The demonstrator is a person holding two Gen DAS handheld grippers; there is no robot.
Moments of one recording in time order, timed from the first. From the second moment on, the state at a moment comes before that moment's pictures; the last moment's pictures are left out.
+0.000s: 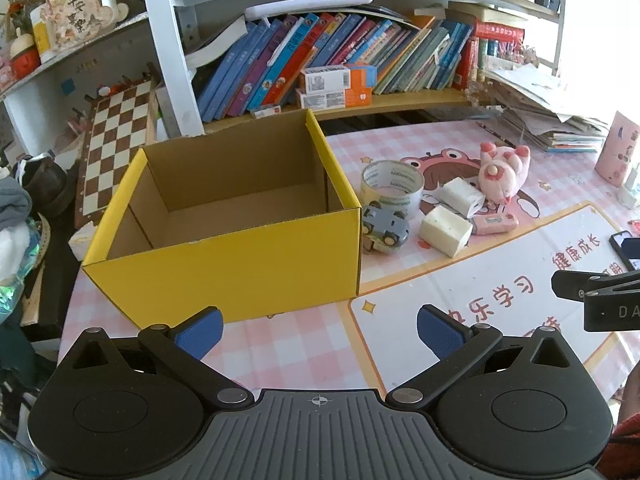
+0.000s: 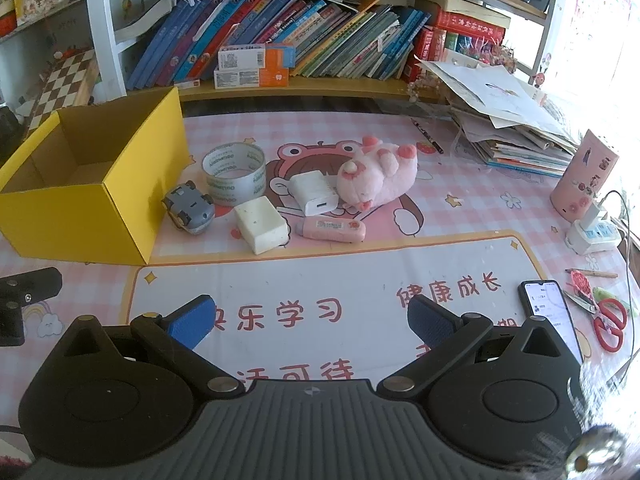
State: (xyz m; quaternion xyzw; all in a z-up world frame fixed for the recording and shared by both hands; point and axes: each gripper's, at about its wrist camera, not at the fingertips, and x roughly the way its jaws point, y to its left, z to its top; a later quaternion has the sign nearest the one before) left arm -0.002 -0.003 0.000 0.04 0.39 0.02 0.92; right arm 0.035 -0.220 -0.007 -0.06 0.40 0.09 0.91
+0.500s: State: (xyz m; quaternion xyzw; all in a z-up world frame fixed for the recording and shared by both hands) left arm 0.002 0.003 0.000 0.03 0.40 0.01 0.92; right arm 0.034 -0.215 -0.005 -0.06 0.40 0.09 0.91
